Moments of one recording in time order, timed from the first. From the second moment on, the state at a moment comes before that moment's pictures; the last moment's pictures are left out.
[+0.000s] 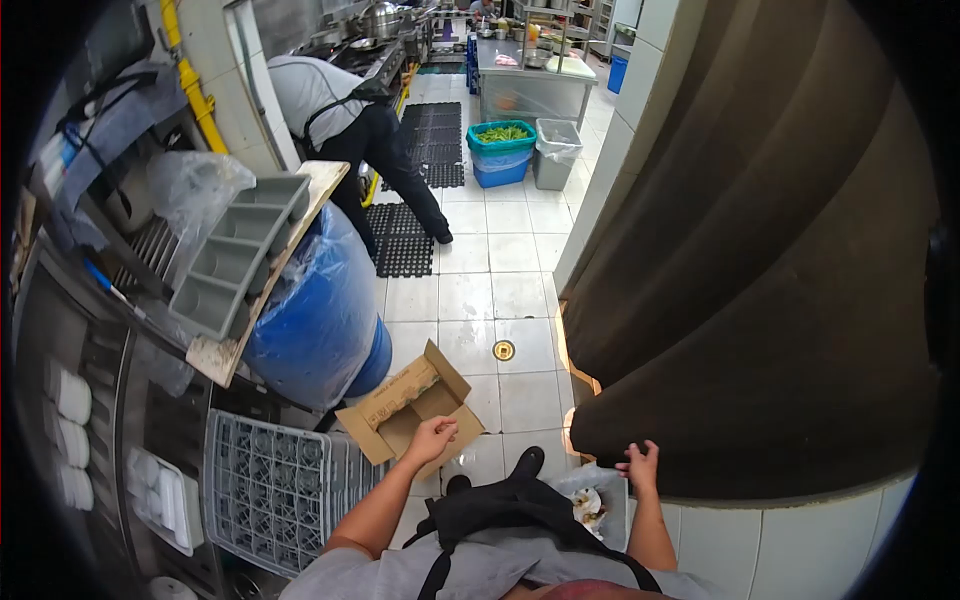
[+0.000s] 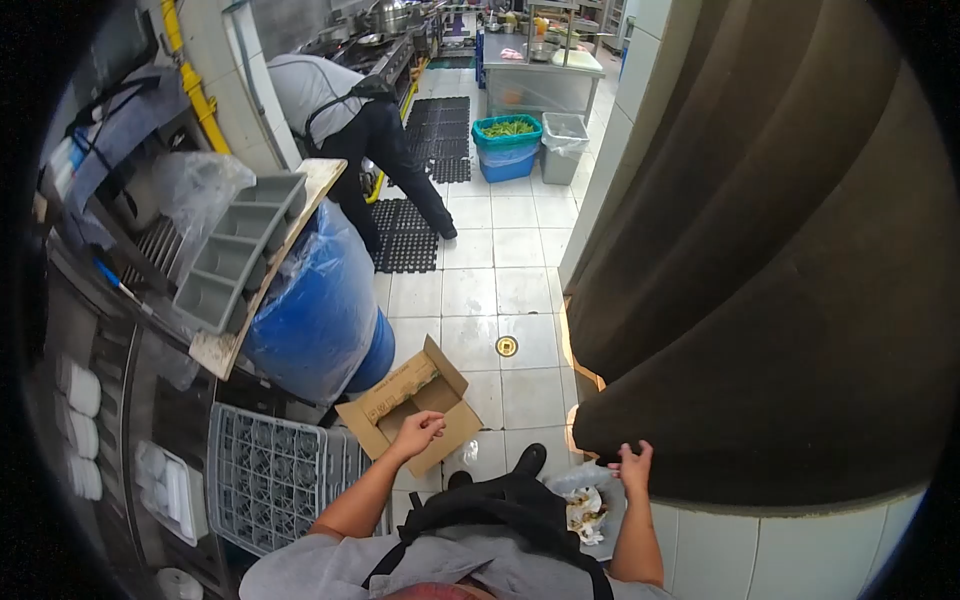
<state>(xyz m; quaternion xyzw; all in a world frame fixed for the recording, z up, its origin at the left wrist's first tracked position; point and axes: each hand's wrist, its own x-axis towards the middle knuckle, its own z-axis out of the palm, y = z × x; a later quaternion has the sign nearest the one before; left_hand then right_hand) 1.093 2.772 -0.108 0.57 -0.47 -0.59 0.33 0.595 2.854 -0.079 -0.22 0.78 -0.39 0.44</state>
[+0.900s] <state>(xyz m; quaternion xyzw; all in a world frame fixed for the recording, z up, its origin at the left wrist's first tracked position) 1.056 2.695 -0.206 0.79 -0.25 -0.56 0.08 0.587 2.440 -0.156 -0.31 0.65 -0.14 0.68</state>
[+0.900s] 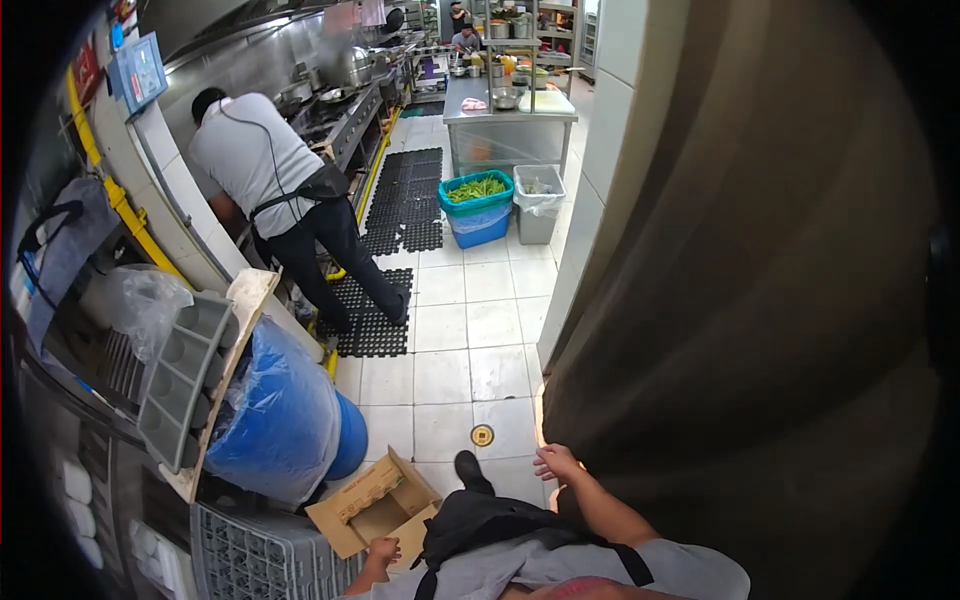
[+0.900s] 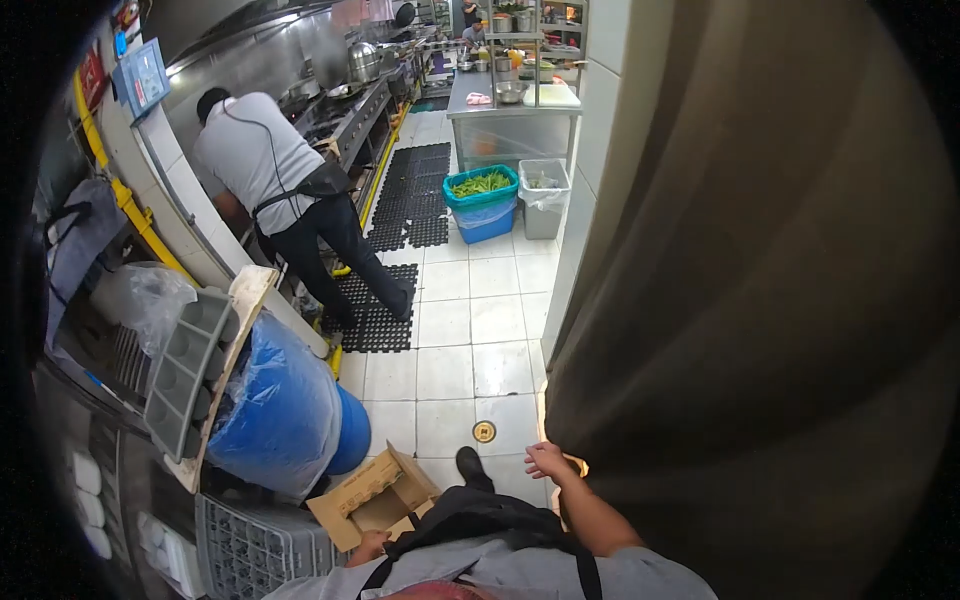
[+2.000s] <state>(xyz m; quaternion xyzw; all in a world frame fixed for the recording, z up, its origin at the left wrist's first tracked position) 1.042 1.916 -0.230 0.65 -0.52 -0.54 0.15 0.526 2.098 -0.191 0.03 0.73 -0.33 0.60</state>
